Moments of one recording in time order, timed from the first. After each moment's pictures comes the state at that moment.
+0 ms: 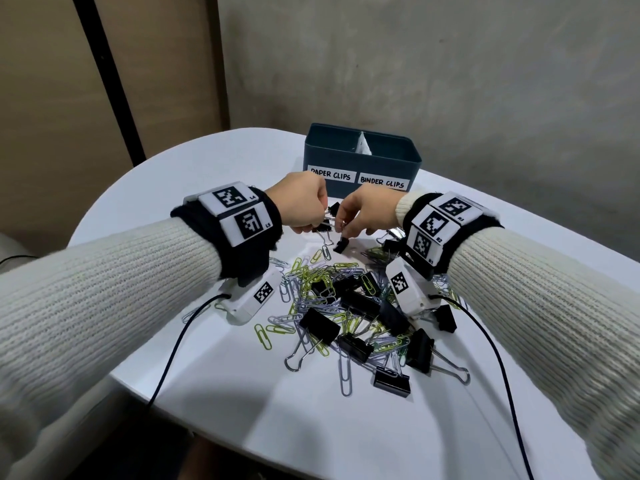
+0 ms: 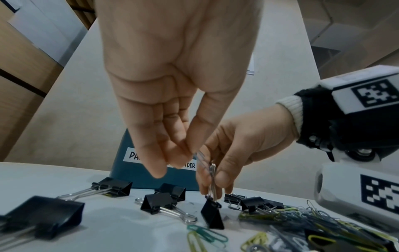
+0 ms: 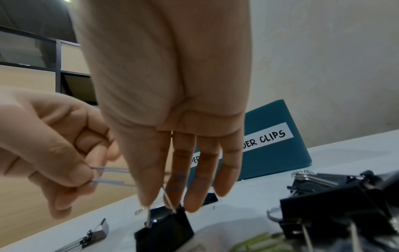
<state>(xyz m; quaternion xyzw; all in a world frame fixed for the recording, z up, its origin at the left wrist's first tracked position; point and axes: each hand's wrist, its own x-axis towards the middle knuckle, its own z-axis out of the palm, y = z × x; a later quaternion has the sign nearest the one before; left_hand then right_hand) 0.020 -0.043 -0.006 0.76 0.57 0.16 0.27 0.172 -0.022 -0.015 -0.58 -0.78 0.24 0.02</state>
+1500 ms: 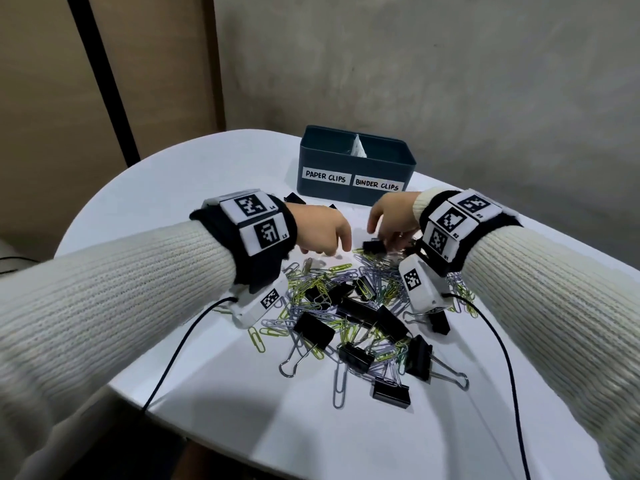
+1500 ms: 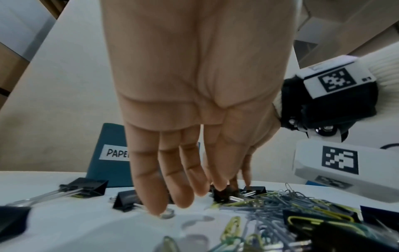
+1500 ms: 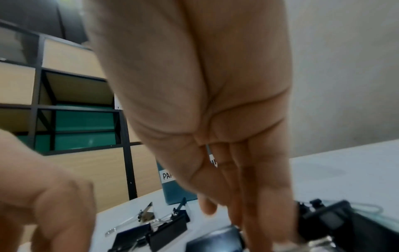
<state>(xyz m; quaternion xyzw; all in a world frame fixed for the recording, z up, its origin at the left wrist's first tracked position) 0.041 -0.045 -0.016 0.87 0.44 -0.08 0.19 0.198 -0.026 -0.009 -0.71 -0.68 0.17 -0.09</state>
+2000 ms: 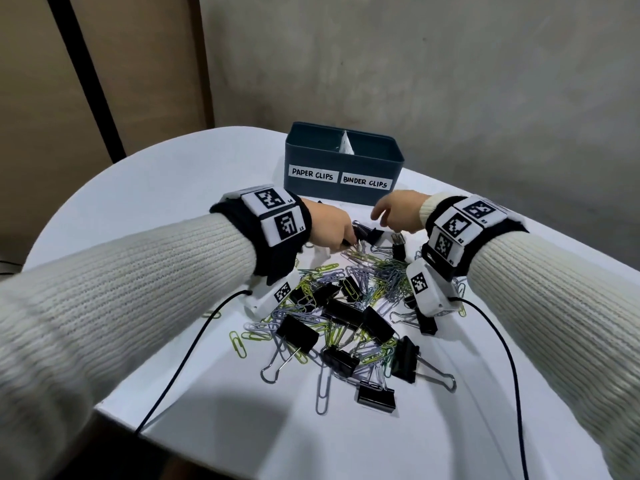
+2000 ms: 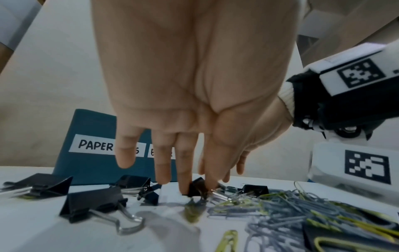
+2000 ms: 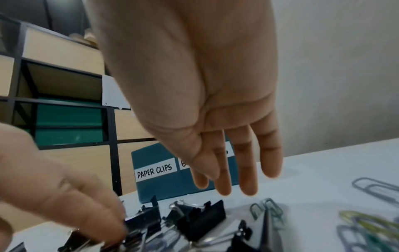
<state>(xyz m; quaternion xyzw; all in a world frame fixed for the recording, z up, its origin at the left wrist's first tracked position) 0.074 -0.032 -0.016 0.89 0.42 -0.15 0.14 0.228 -0.023 -0.011 -0.68 -0.72 0.07 -0.12</state>
